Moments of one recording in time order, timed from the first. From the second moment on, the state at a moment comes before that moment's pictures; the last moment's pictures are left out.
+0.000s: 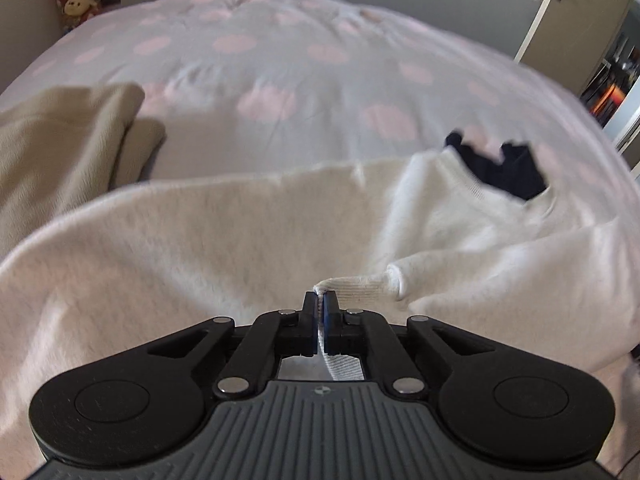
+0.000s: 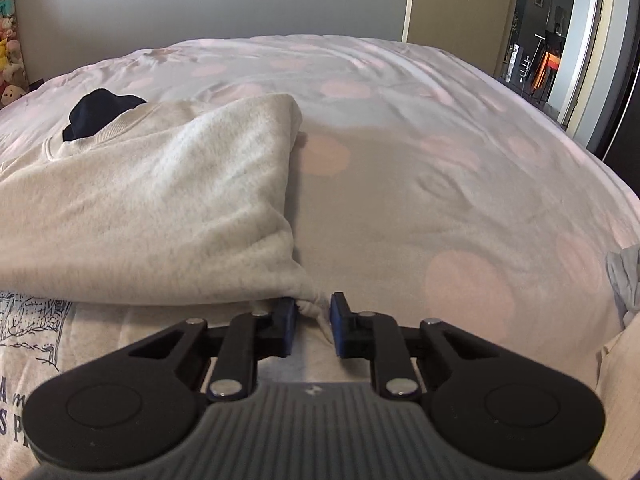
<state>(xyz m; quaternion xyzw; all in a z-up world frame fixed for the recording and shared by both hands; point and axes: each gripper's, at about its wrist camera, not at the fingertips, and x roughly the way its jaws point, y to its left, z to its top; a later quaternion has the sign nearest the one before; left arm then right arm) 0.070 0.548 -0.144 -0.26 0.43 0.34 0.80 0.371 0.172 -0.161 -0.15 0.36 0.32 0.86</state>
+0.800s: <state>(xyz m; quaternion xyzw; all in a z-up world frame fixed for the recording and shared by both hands) -0.109 0.537 -0.045 -0.22 0.38 0.50 0.75 0.344 0.161 -0.120 -0.06 0.32 0.38 0.87</state>
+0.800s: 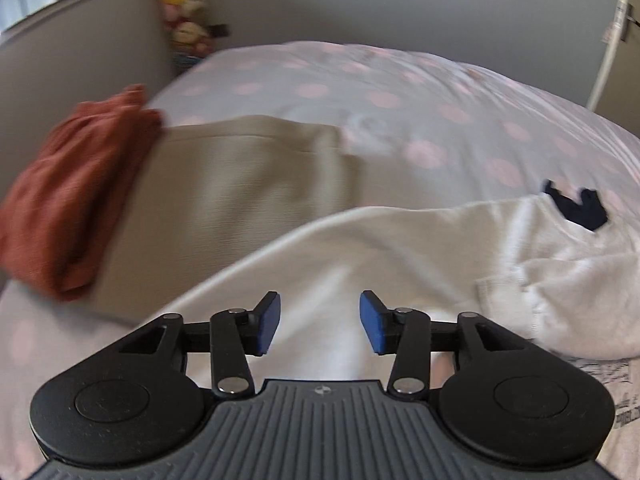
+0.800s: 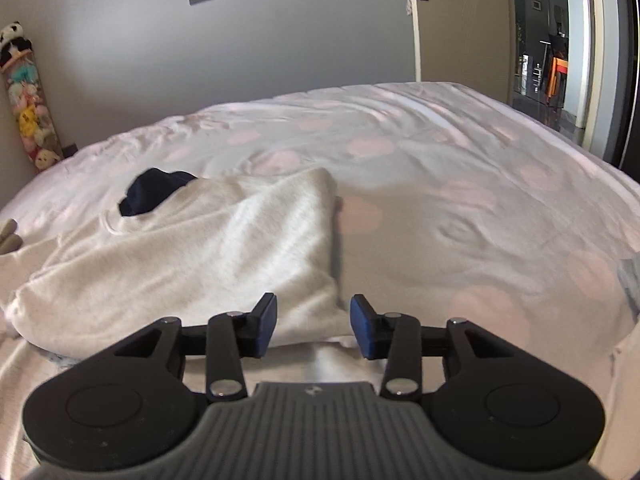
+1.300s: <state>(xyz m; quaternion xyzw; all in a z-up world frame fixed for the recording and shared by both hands) -0.289 0.570 -0.113 -0.35 0.37 0.59 0.63 0.300 0.182 -0.133 -0.04 0.30 0.43 0.85</state>
